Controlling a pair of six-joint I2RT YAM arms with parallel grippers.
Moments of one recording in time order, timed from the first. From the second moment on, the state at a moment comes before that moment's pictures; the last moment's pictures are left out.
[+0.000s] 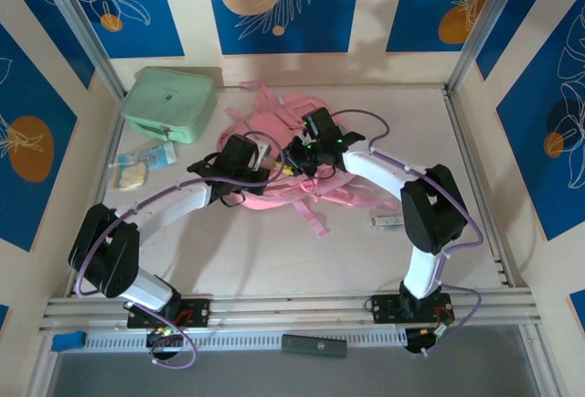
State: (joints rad) left arm -0.62 1.50 1.03 -0.41 0.01 -0.24; right arm 0.58 1.81 1.36 -0.41 -0.47 1.17
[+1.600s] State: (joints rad) left arm -0.62 1.46 1.01 -0.55 0.01 -0.19; right arm 0.50 1.64 1.18 -0.49 -0.50 0.99
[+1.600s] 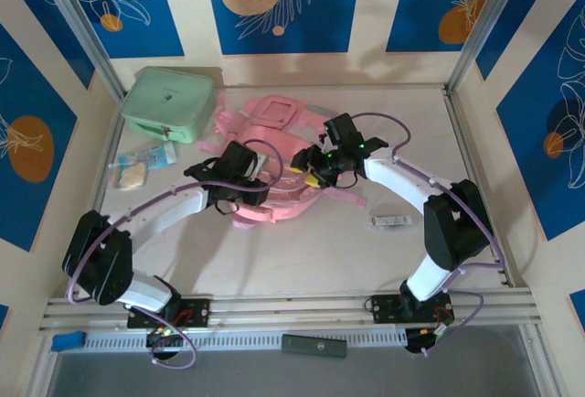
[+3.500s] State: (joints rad) left arm -0.63 1.52 1.02 -0.43 0.02 -0.06; right arm 0.59 1.74 1.13 -0.28 -0.35 1.25
